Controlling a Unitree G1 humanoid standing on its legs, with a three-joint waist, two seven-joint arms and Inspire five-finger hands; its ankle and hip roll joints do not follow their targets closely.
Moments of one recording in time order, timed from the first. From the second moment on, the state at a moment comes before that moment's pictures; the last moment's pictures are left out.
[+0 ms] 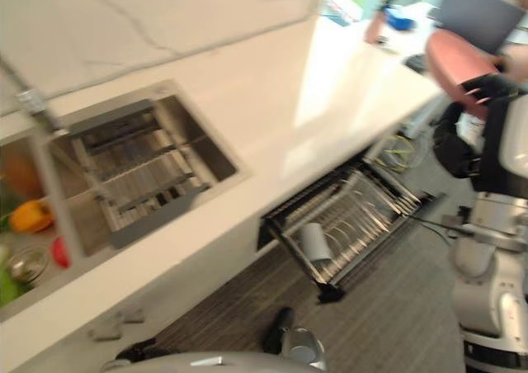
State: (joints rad) left arm 0.04 0.26 0.11 1.21 -0.15 -0.02 0.04; right arm 0.06 -0.61 -0.27 -0.24 -0.67 -0.01 -0.42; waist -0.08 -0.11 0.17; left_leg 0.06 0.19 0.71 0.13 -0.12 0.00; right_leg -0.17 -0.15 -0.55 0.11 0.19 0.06
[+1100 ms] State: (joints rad) left arm 0.07 0.19 0.02 1.16 -0.19 -0.04 -0.07; right arm -0.20 -0.83 0.51 0.30 -0.71 -0.14 -0.13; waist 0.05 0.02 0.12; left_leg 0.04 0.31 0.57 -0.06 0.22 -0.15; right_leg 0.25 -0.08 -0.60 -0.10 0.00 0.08
